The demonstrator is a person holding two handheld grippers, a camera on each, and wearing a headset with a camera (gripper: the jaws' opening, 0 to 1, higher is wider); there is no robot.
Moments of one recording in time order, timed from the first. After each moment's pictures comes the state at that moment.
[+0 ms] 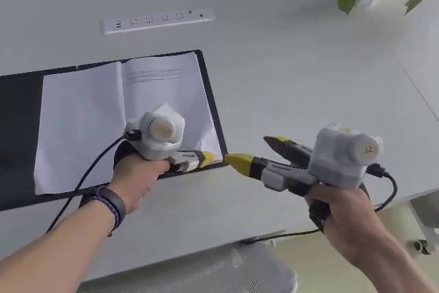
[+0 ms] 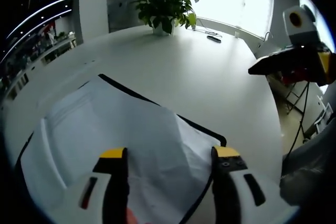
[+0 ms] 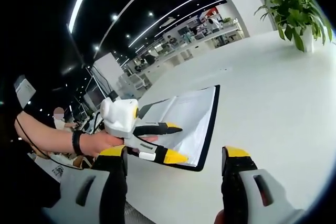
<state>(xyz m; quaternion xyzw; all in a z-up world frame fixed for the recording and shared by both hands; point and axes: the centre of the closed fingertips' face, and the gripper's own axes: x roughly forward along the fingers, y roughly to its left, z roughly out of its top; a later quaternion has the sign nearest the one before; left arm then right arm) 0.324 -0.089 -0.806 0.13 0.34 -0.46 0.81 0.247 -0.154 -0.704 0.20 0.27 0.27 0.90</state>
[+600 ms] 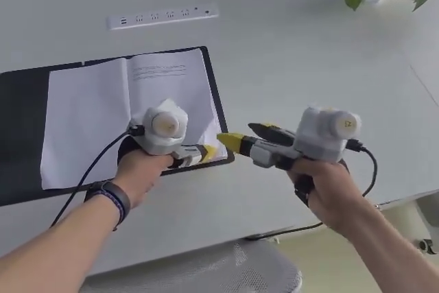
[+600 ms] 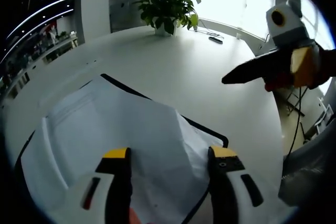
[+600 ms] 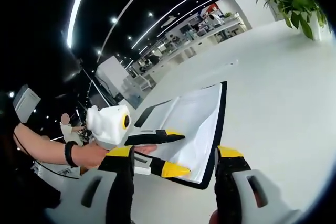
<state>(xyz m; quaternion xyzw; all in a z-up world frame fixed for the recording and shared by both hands) 0.327 -0.087 -0.806 0.13 0.34 -0.46 0.81 0.297 -0.129 -0.727 0.24 0.29 0.29 0.88</state>
